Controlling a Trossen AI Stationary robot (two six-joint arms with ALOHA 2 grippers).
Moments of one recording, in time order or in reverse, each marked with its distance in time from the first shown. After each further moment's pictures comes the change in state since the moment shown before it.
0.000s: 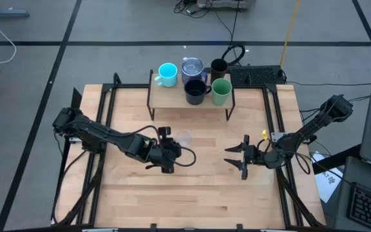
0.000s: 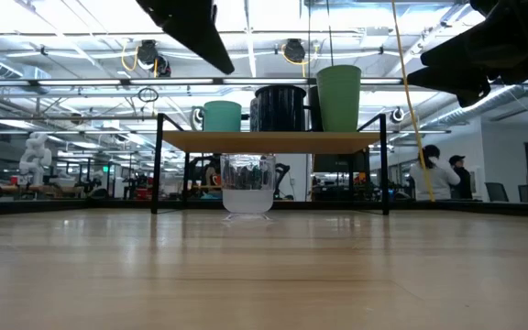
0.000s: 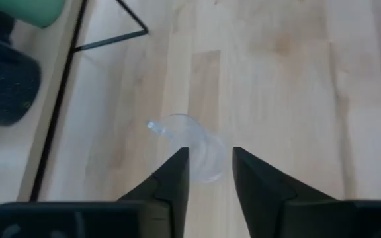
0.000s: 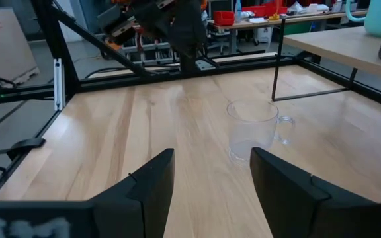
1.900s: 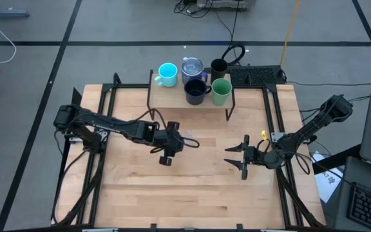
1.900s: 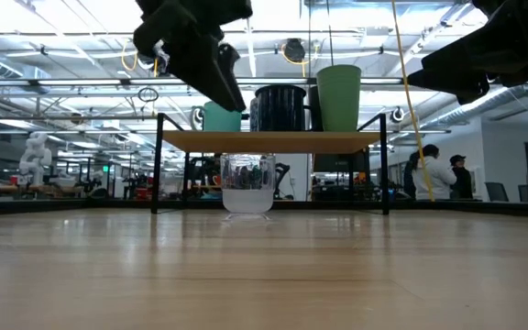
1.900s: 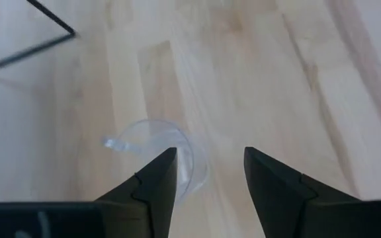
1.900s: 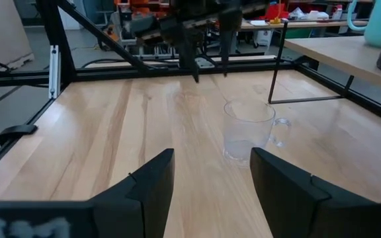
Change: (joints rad) left arm 0.204 -0.018 -0.120 0.160 0.401 0.327; right arm 0.000 0.000 0.000 -0.014 0.000 -0.061
